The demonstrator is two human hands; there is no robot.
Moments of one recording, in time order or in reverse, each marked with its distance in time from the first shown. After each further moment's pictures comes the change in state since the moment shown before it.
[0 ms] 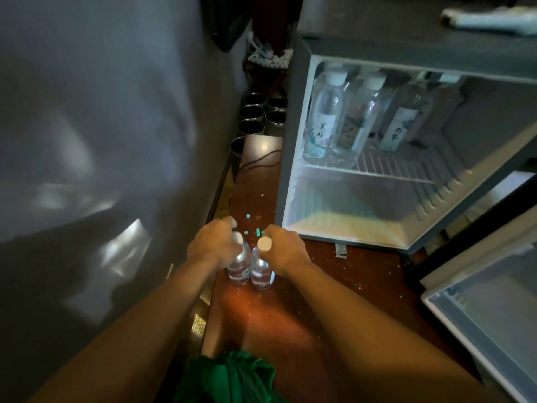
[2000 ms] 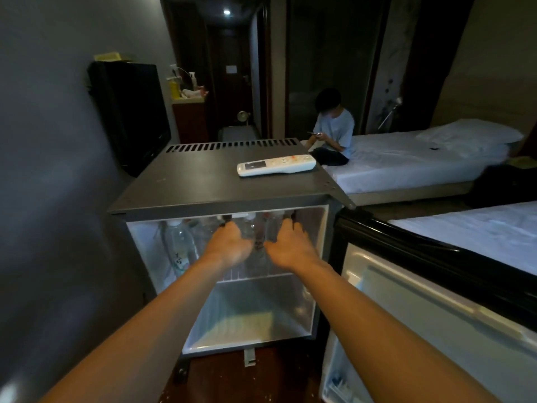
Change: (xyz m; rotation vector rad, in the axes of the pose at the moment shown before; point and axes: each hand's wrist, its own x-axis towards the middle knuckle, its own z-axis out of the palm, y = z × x) left_hand 0.035 0.346 -0.033 -0.158 -0.027 0.294; right_hand -0.016 0.117 -0.314 0.099 0.365 0.116
